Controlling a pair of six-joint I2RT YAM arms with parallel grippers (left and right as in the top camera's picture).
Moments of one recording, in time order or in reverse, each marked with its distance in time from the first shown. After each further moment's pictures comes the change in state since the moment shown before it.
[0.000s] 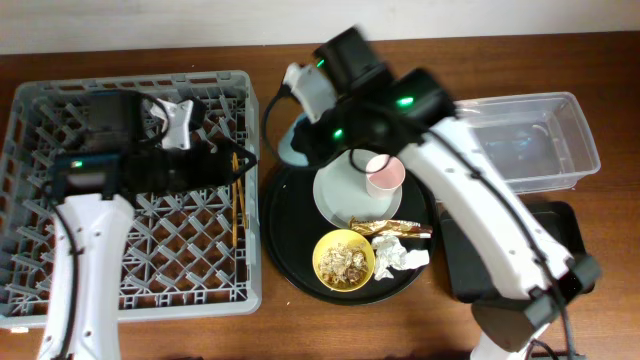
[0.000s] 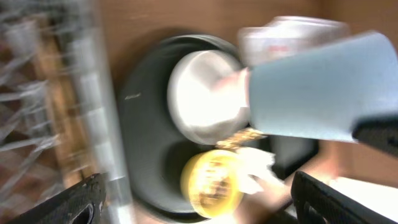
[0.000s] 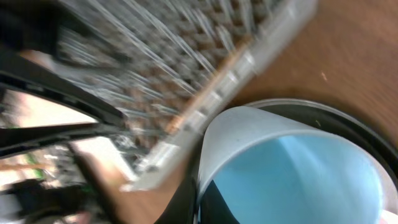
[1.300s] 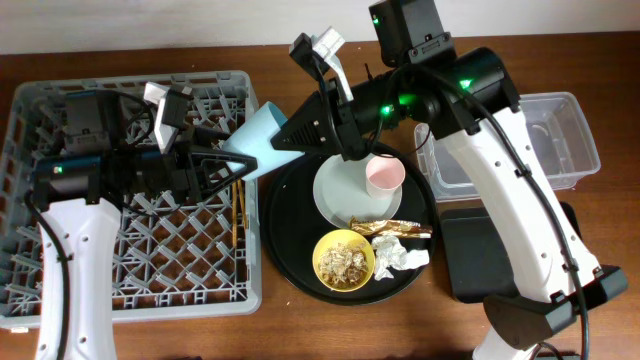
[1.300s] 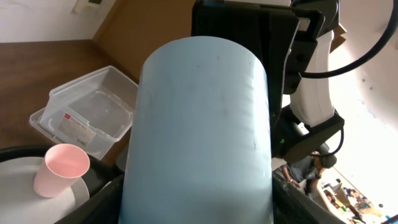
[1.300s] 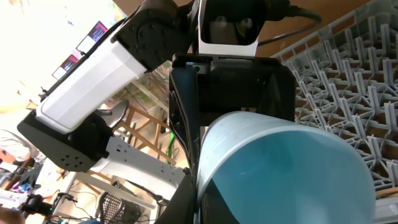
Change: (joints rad) left arm 0.047 -0.015 0.011 0.011 0.813 0.417; right arm -0.107 -0.024 0.052 0.066 -0.807 -0.176
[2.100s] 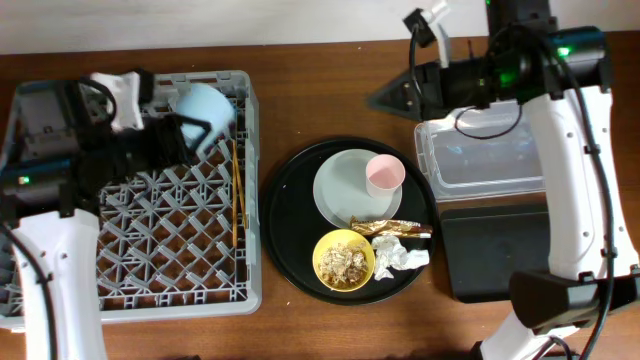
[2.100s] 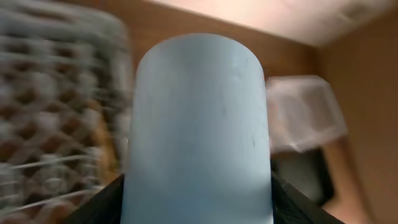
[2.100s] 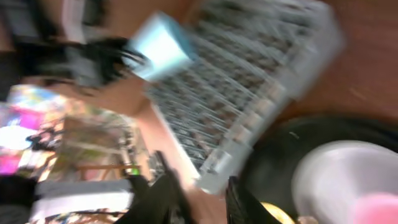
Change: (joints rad) left arm 0.060 -0.028 0.126 0.063 -0.930 -0.456; right arm -0.359 0.000 0.000 -0.270 0.232 -0.003
